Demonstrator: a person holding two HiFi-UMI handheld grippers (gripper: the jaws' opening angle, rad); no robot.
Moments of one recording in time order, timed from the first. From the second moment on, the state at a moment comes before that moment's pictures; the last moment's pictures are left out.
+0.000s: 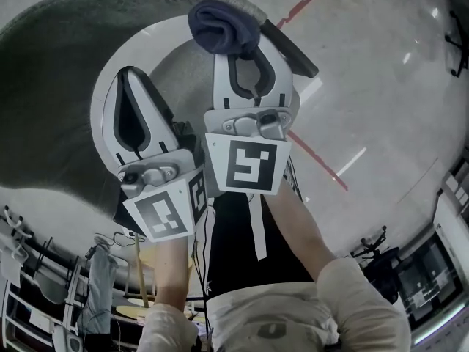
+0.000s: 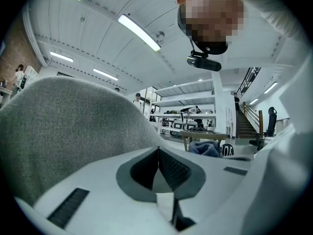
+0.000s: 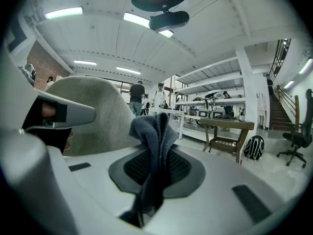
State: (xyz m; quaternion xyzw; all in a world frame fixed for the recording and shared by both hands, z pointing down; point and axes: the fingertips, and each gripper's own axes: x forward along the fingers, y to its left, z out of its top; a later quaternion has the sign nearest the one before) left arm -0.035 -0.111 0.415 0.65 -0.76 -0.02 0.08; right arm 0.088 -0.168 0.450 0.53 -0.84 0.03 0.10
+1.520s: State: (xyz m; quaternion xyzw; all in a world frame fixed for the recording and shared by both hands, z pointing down) left arm -0.128 0.161 0.032 0.35 -0.93 -0.03 -0.07; right arm -0.067 0.053 0.028 0.07 -1.00 -0.02 -0.01
